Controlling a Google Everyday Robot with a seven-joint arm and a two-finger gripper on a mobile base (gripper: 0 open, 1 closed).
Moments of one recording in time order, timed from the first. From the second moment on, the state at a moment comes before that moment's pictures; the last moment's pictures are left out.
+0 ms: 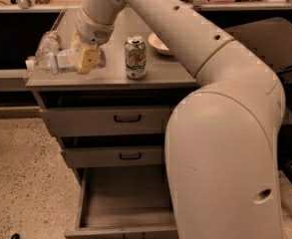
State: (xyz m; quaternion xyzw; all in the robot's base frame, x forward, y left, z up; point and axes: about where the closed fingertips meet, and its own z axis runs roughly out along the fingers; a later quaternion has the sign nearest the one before) arm 0.663 0.159 0.897 -0.81 0.52 0.12 0.24
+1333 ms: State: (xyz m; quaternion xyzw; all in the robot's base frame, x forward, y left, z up) arm 0.575 0.123 0.806 -0.73 0.67 0.13 0.05
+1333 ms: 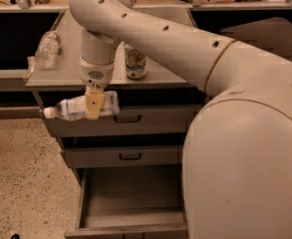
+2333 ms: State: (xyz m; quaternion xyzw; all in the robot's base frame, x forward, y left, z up) arm 0.505 0.082 0.679 -0.65 0.74 0.16 0.07
